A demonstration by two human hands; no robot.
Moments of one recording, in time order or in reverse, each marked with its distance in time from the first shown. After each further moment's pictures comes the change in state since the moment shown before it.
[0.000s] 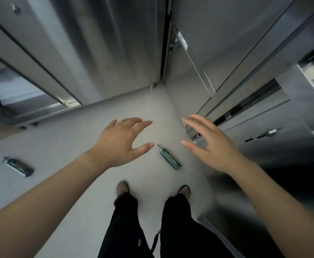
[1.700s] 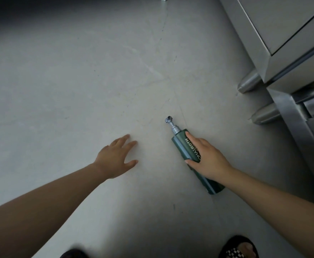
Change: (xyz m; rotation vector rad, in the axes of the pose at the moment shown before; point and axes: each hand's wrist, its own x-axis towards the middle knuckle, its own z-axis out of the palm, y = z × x) left_hand 0.220 -0.272 0.752 0.014 -0.235 -0.242; right_hand 0.182 0.535 0.598 -0.046 -0.236 0.089
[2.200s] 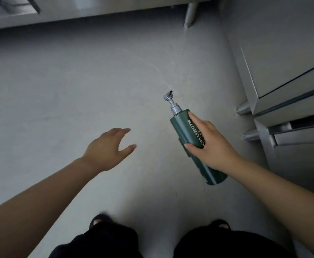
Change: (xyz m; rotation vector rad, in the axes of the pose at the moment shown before) left_hand -0.119 -0.003 -0.162 -0.283 0.146 -0.198; right_hand -0.030 -0.152 -0.134 0.089 0.045 -0.115
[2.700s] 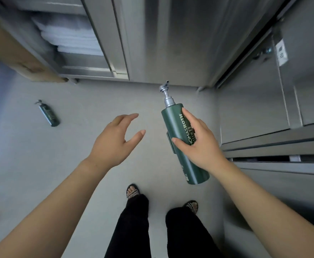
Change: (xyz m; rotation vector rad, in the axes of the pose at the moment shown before) left_hand -0.315 0.080 -0.449 -0.342 0.362 -0.082; right_hand -0.134 -0.471 -0.250 0.094 0.047 -0.151
